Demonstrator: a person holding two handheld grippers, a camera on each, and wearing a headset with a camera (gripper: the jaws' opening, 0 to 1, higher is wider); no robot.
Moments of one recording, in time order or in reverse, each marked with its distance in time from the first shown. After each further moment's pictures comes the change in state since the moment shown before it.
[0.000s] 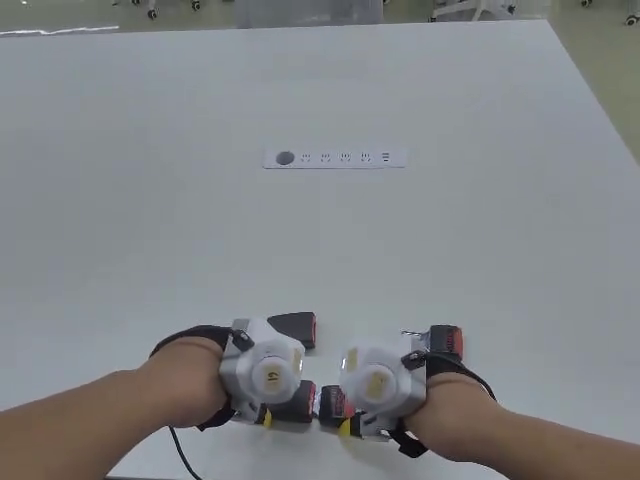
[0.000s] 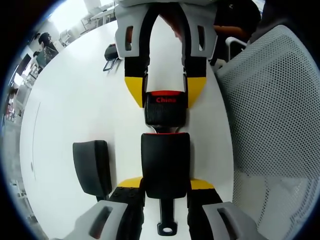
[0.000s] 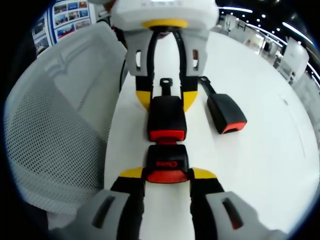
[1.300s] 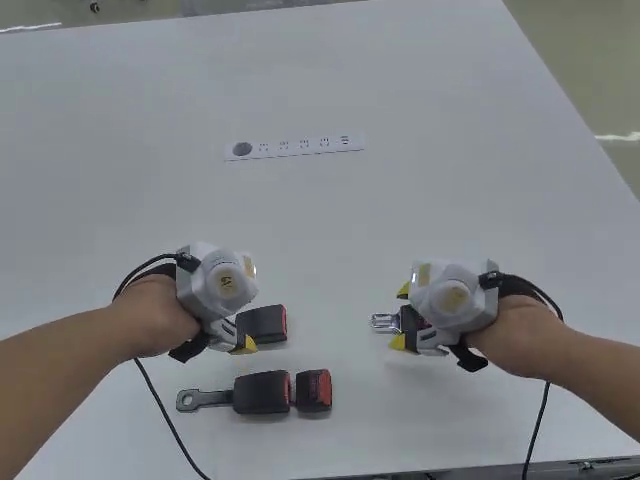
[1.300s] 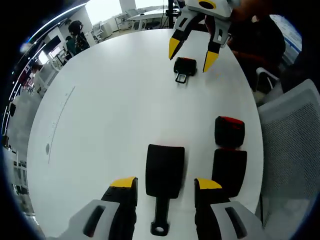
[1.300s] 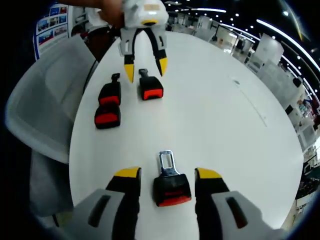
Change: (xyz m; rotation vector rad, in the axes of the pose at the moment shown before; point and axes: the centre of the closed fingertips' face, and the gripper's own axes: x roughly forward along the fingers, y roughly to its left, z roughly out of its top) left arm -0.026 0.098 0.004 -0.195 -0.111 0.111; right arm -0.095 -0.106 -0.083 0.086 -0.021 -0.233
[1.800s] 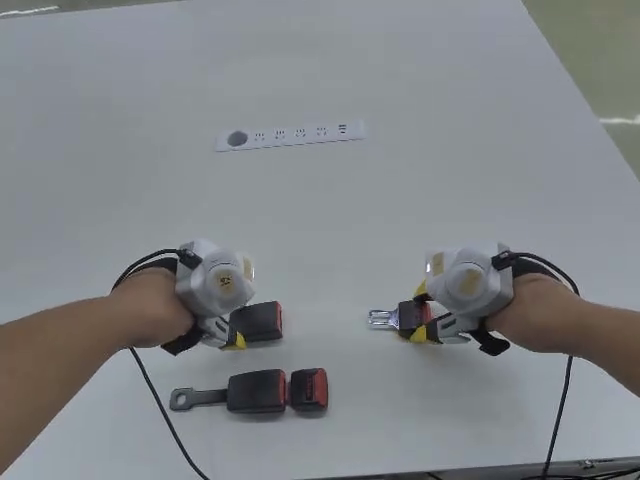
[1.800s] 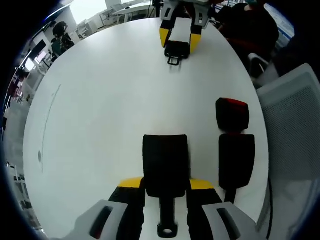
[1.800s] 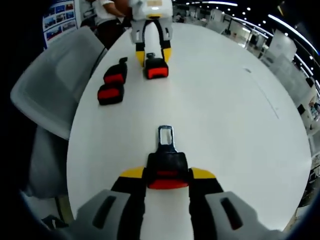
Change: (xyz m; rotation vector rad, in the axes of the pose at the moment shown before) left arm 0.019 0.002 -0.013 0.103 0.072 -0.036; right arm 0.010 0.004 -0.033 -0.071 0.072 0.123
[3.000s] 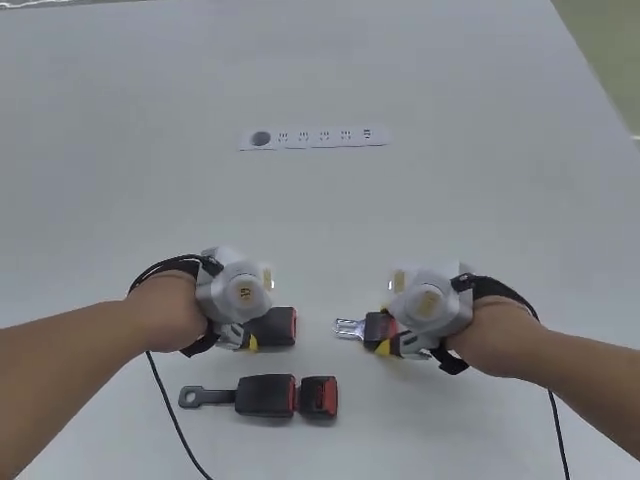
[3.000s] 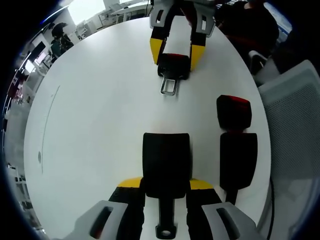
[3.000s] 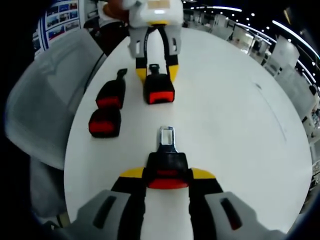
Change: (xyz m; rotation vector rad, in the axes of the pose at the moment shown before) left arm 0.002 -0.004 -0.001 -0.006 0.002 -0.007; right arm 0.039 0.006 0.071 -0.014 -0.050 0.007
